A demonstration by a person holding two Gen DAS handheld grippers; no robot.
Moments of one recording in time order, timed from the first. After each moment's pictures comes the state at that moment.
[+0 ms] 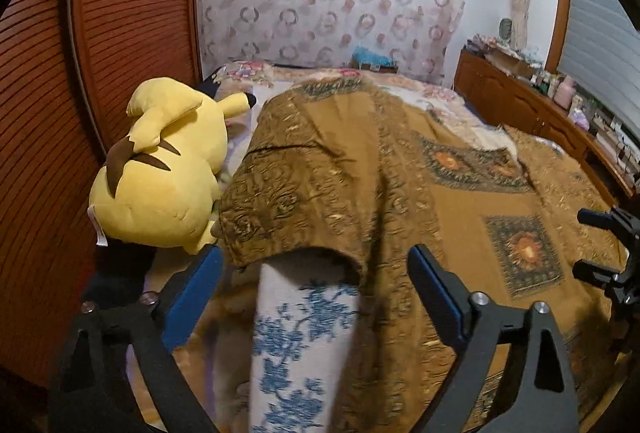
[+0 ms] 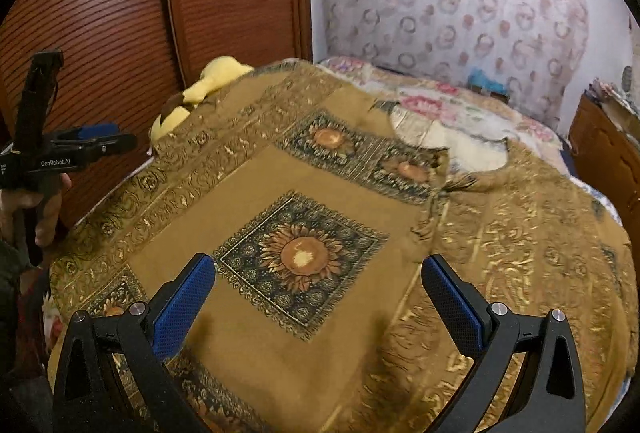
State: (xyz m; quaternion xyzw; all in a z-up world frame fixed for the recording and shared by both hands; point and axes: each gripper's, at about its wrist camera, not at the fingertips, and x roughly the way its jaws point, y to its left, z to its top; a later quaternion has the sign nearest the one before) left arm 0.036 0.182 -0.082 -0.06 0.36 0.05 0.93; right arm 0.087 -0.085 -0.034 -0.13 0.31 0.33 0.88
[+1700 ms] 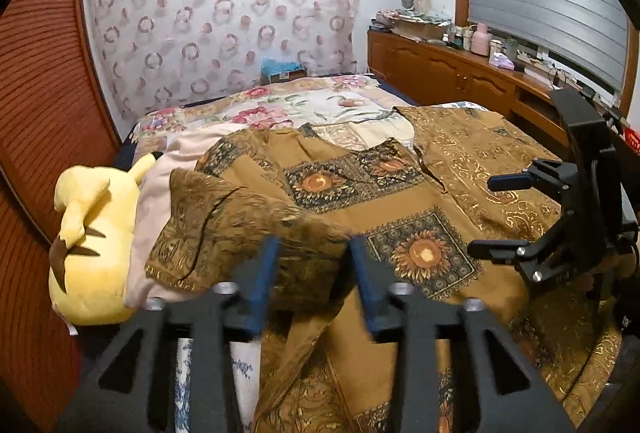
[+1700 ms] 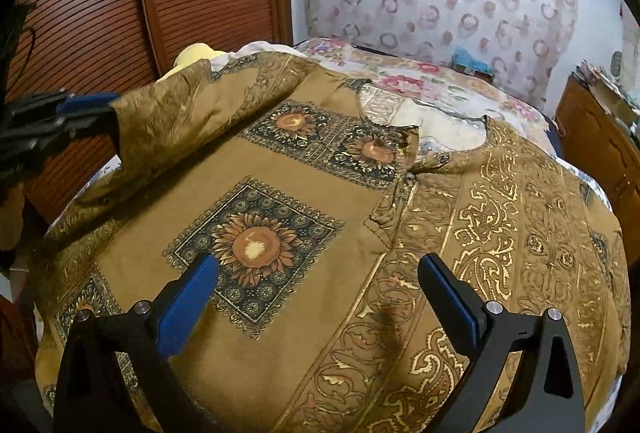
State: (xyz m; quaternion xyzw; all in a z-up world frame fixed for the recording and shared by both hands) left arm 0.052 0.087 -0.041 0.05 0.34 -0.09 0.94; right arm 0.096 -0.136 0.000 -0.14 0.33 0.29 0.89
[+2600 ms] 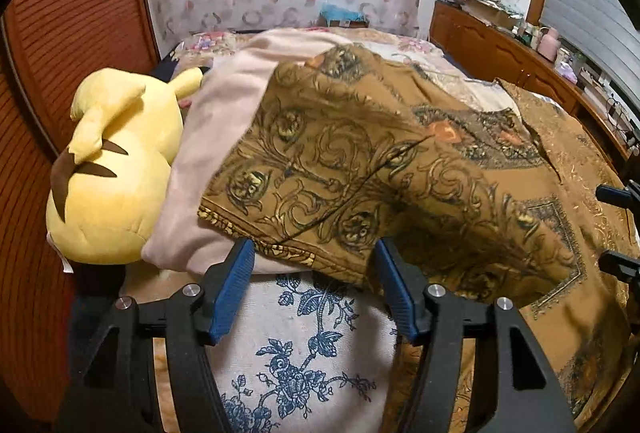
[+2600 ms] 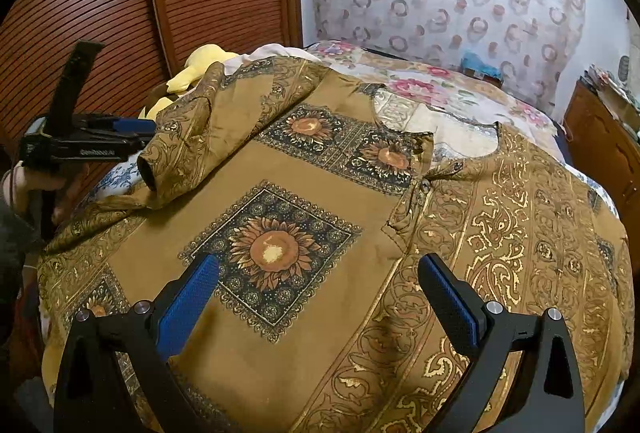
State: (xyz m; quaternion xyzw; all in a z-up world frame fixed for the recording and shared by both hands) left arm 0.106 0.166 -0.111 -0.03 0.43 0.00 0.90; right arm 0.109 -0.113 -0.013 -0.13 0.33 0.31 0.88
